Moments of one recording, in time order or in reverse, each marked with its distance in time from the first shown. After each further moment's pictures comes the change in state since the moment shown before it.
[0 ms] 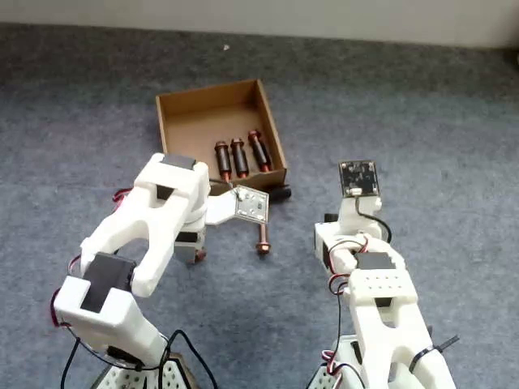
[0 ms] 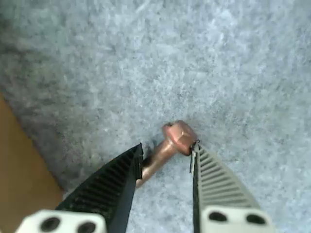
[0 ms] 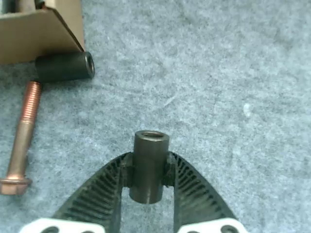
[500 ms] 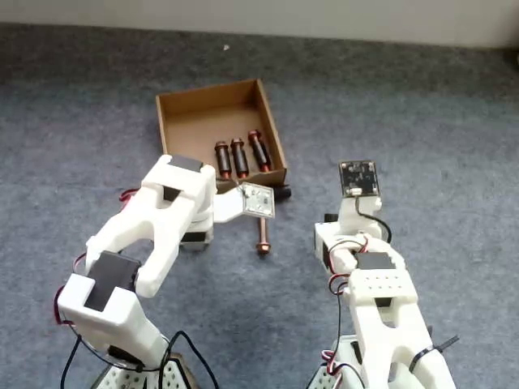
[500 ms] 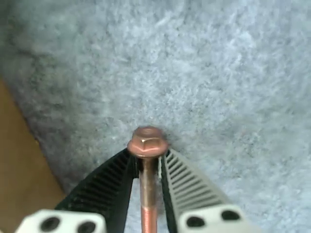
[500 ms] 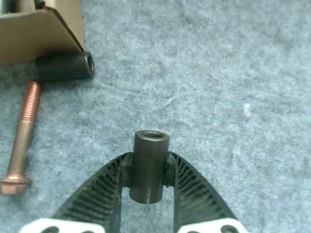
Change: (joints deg) left arm 2.3 1.3 -0.1 -2.2 7.3; right arm 0.0 0.0 0.0 0.0 0.0
